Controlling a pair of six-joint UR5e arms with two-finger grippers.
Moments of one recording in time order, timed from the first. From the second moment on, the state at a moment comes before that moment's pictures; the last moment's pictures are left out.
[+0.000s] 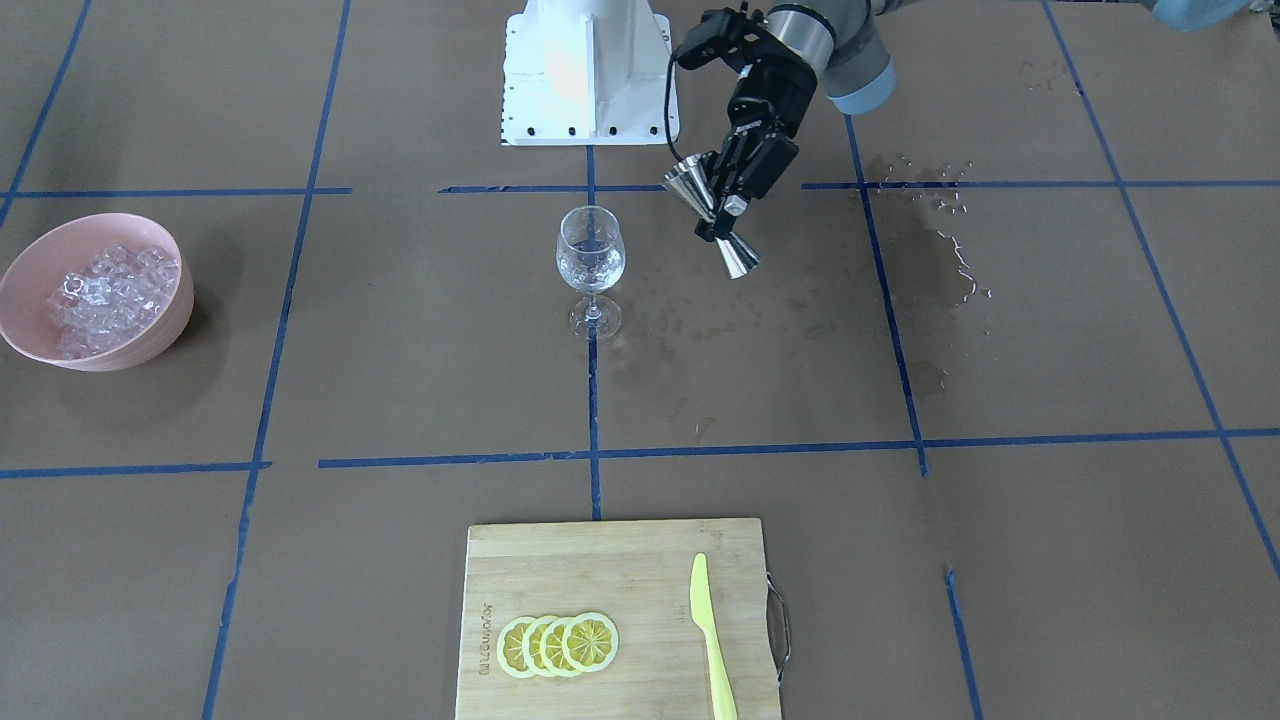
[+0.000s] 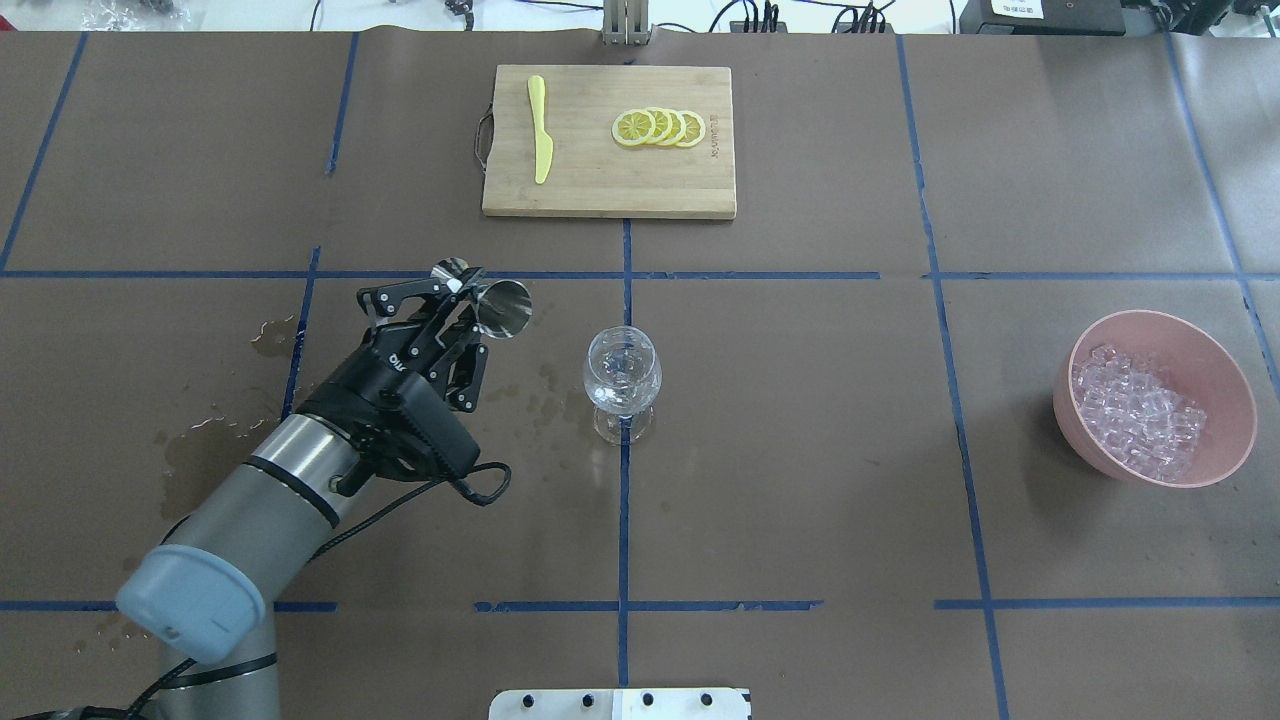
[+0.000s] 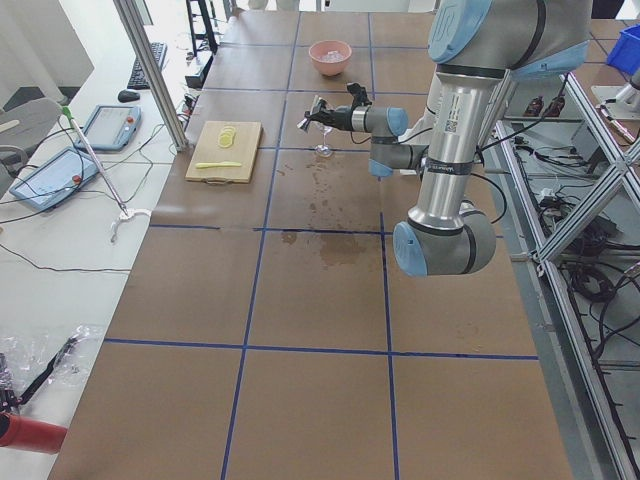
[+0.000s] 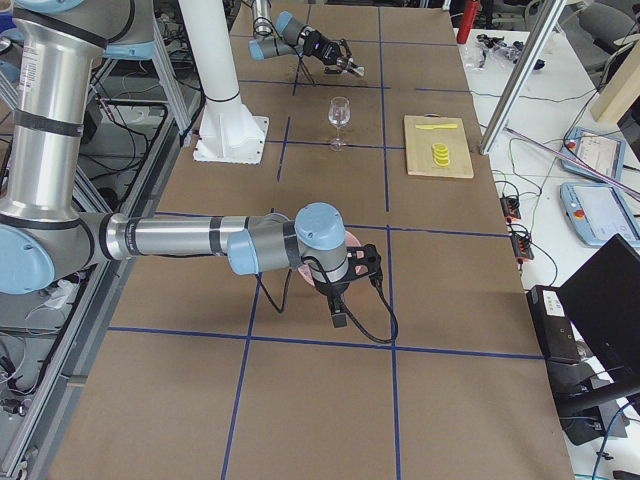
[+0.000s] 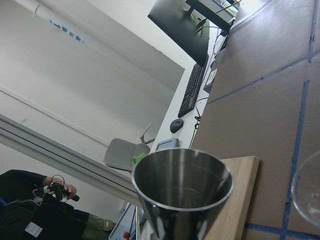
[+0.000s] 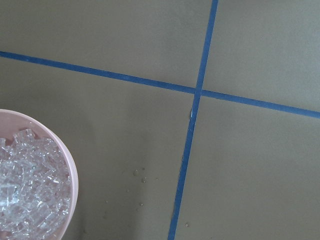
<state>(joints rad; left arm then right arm) -0.26 -1.82 -1.85 -2.80 -0.81 0.37 1.54 -1.80 1.86 -1.40 2.34 0.00</state>
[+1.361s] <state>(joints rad) -0.32 -1.39 -1.73 -3.14 -0.99 -0.60 1.55 -1.80 1.87 -1.39 2.33 -0.01</state>
